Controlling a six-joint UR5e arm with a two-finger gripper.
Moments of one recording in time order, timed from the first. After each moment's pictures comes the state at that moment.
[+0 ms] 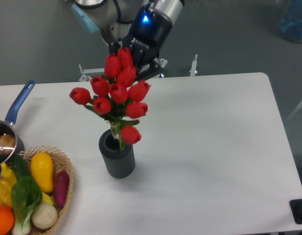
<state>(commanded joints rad) 2.68 -1.45 -1.77 -0.86 0.56 0.94</state>
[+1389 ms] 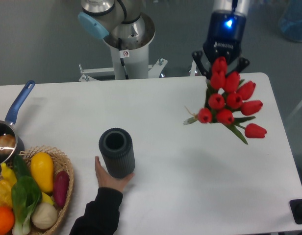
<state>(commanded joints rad) 2.89 -1.62 -1.77 -0.92 1.01 0.93</state>
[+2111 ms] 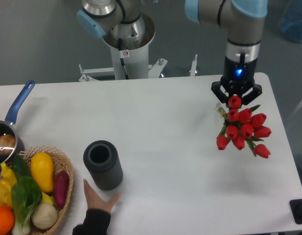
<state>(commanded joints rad) 2.79 -1.79 -1.72 -0.97 1.48 1.21</state>
